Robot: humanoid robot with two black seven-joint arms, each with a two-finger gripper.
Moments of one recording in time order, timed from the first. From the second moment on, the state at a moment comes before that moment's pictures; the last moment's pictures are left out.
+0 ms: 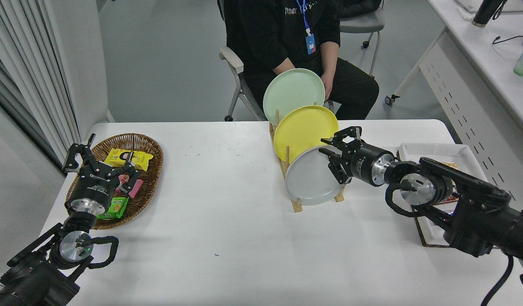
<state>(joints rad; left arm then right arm) -0.41 0.35 -1.02 -0.69 0.04 -0.47 -0.51 0.88 -0.39 0.36 0.99 0.03 -0.03 -0.03</state>
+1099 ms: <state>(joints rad) -0.41 0.35 -1.02 -0.69 0.04 -0.47 -0.51 0.88 -0.42 0.36 1.00 0.03 -0.03 -0.03</state>
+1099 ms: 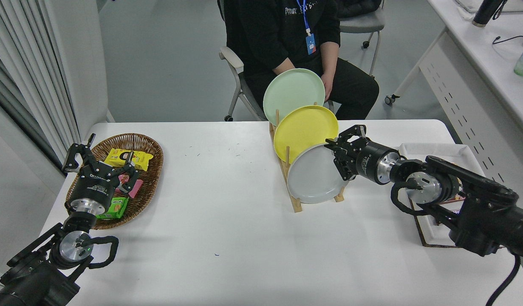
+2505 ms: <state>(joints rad) -0.41 0.35 -1.02 -0.69 0.04 -0.47 -0.51 0.87 -0.53 0.37 1.16 0.12 -0.03 -0.03</state>
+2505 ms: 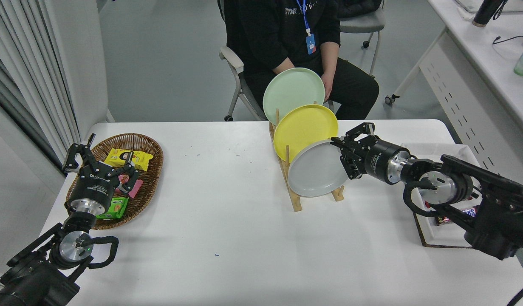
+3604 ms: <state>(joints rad) -0.41 0.35 -1.02 -0.69 0.04 -0.47 -0.51 1.18 -0.64 0.35 1.38 0.45 -0.20 -0.03</state>
